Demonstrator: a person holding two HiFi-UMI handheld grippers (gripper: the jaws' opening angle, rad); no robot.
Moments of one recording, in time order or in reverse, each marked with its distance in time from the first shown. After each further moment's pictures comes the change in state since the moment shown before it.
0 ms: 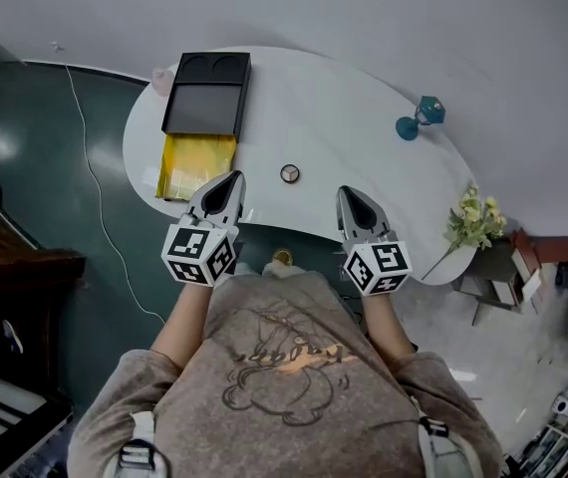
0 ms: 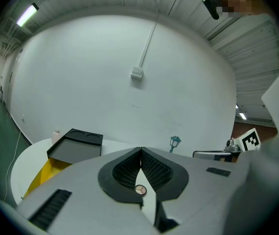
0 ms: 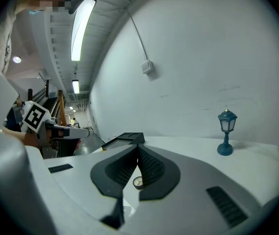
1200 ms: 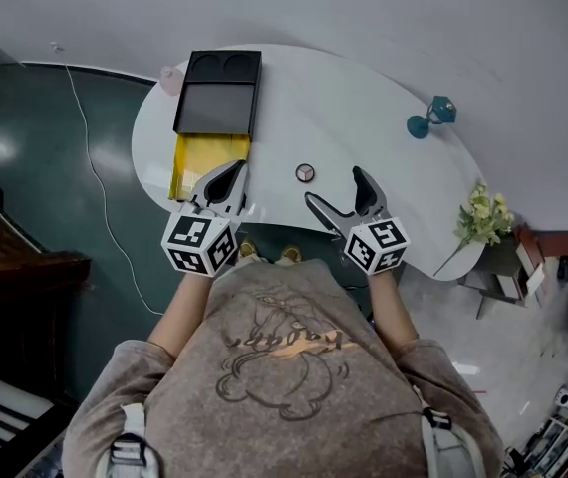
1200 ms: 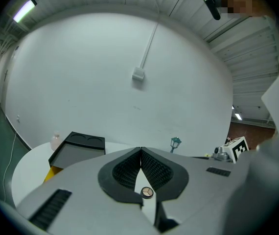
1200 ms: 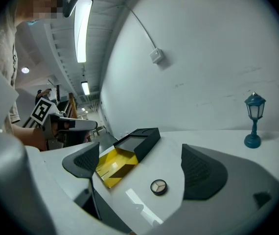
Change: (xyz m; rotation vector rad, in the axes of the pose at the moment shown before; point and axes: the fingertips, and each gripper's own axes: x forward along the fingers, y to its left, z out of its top) left arm 0.000 0.032 0.017 0.007 0.010 -0.049; right arm 0.056 0.038 -0.019 0.035 0.042 0.157
